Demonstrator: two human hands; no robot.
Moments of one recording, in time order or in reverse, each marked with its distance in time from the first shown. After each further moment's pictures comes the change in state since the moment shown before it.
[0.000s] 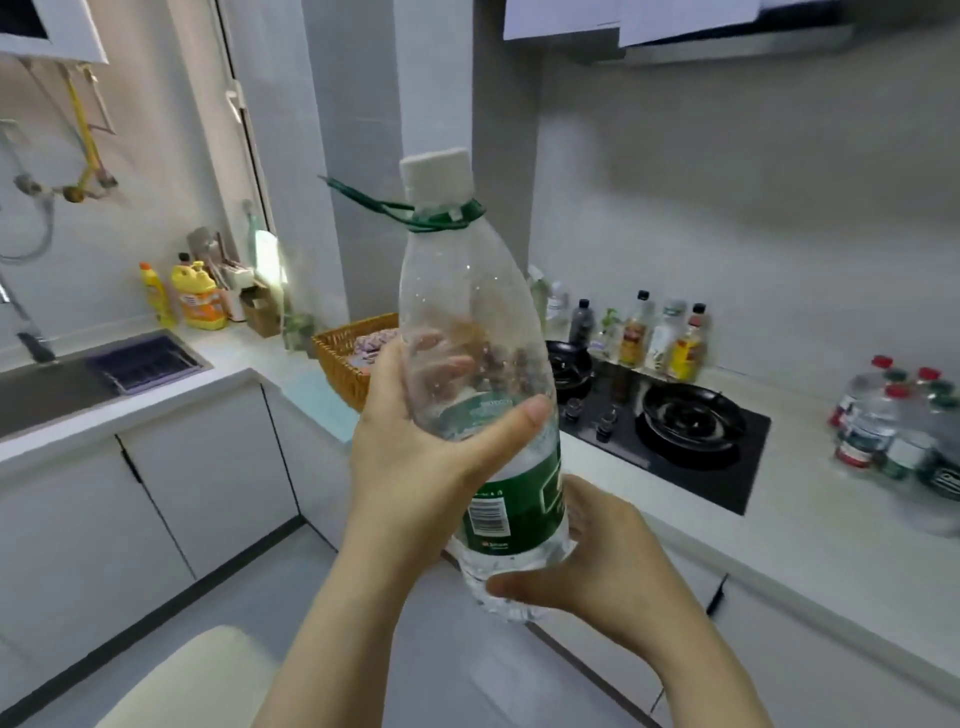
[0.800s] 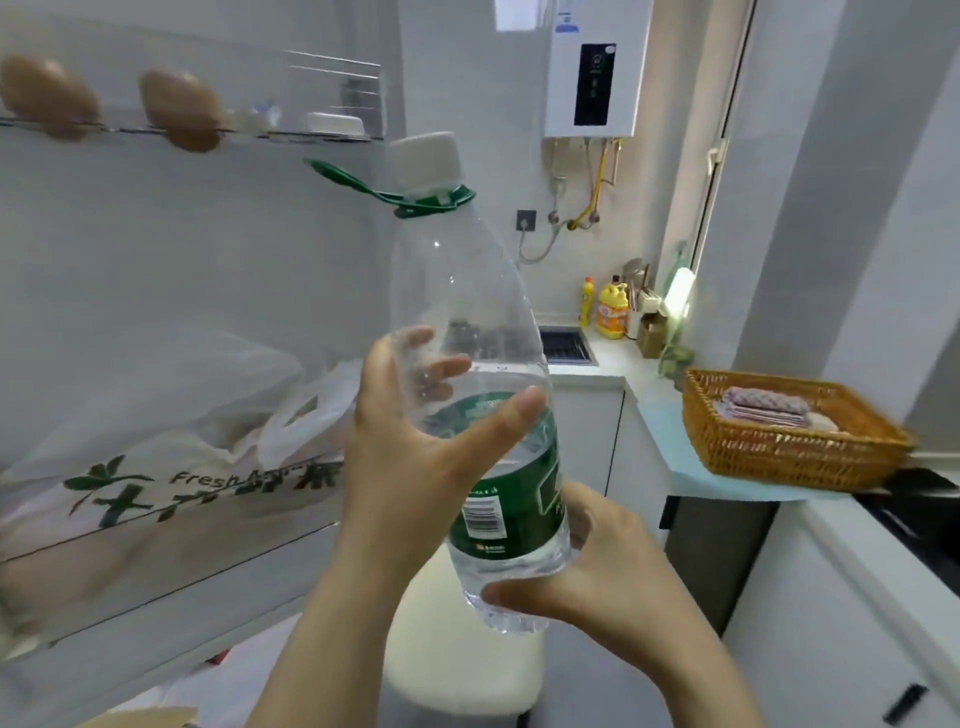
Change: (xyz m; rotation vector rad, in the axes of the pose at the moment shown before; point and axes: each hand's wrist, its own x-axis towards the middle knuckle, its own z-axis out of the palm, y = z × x) left_hand -0.146 0.085 -0.092 0.492 0.852 0.034; right_hand -0.037 -0.093 0.079 0.146 -0.774 -0.628
